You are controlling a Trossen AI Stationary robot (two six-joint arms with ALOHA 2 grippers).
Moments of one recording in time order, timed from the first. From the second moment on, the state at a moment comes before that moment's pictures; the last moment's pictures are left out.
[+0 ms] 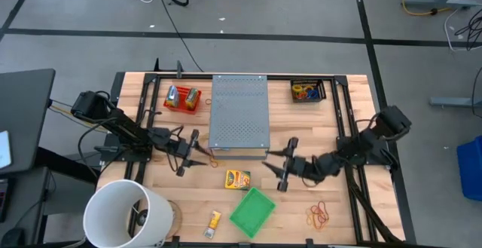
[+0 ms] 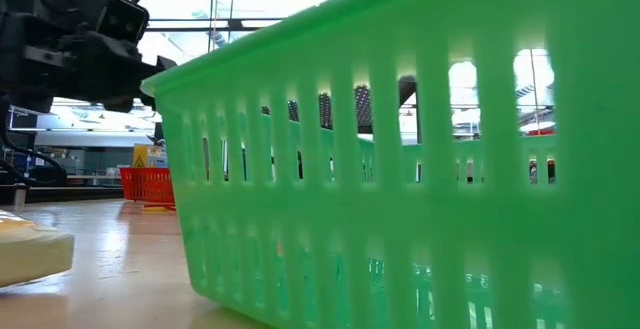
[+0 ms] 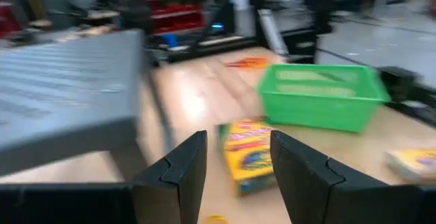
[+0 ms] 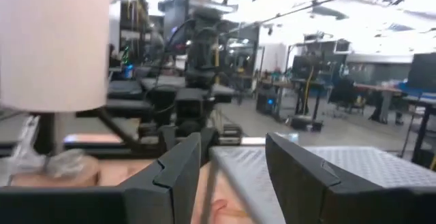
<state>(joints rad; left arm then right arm) -0.19 1.40 0.05 1.26 0.06 0.16 0.55 1.63 0.51 1.40 0.76 -0.31</state>
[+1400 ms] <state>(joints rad) -0.35 1.40 0.28 0.65 -0.05 0.23 0.72 1.64 0.61 1.02 1.12 -0.35</state>
